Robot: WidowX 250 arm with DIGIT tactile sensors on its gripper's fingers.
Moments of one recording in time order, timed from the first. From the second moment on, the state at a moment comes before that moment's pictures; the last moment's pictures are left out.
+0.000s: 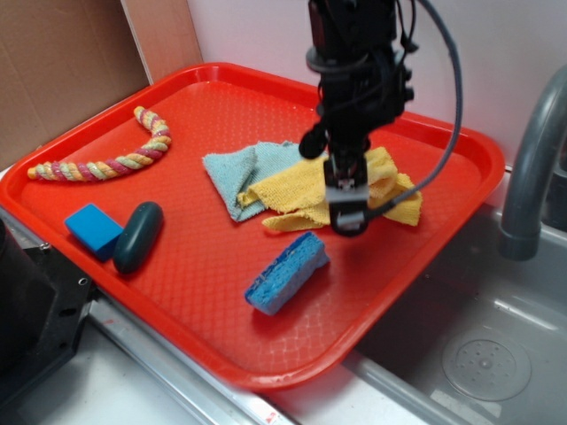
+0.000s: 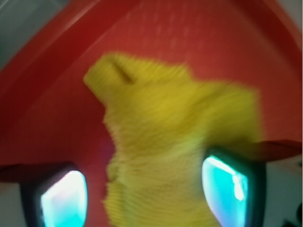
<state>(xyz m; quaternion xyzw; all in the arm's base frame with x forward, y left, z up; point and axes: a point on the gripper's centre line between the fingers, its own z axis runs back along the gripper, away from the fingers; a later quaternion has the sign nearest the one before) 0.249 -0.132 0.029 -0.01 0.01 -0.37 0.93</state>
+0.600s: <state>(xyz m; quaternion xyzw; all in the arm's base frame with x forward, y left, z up) 0.202 -0.106 0.022 0.03 0.09 -0.28 0.95</state>
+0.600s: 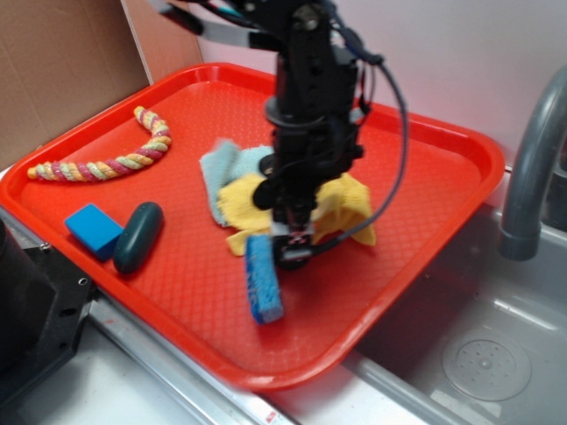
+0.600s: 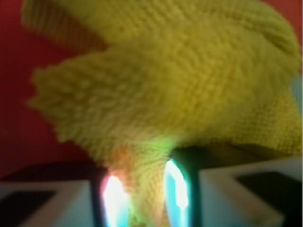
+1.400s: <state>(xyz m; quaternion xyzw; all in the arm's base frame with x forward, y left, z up) 0.268 -0.056 0.145 0.10 0.00 -0.16 0.98</state>
